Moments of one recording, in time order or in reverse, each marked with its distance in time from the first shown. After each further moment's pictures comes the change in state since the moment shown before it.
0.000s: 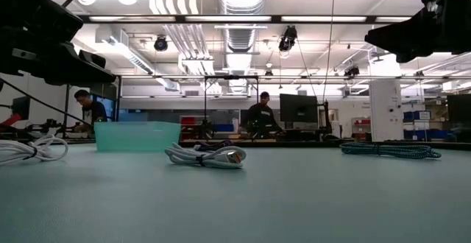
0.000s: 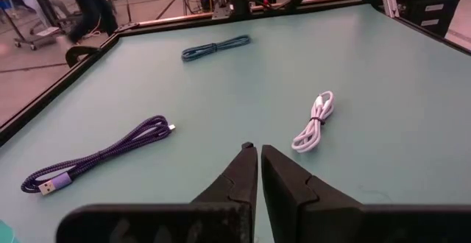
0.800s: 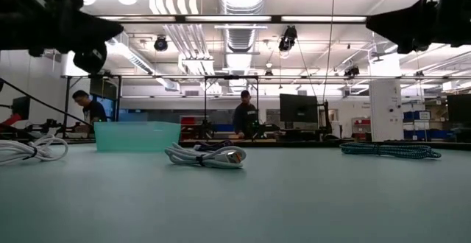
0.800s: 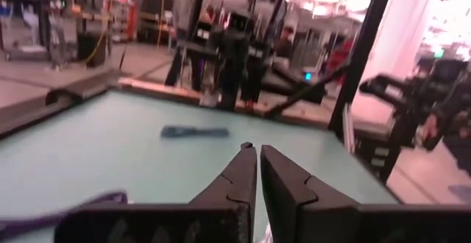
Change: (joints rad) left arm 0.000 0.000 0.000 0.340 0.020 -0.288; right arm 0.000 0.000 0.000 0.129 0.027 -0.052
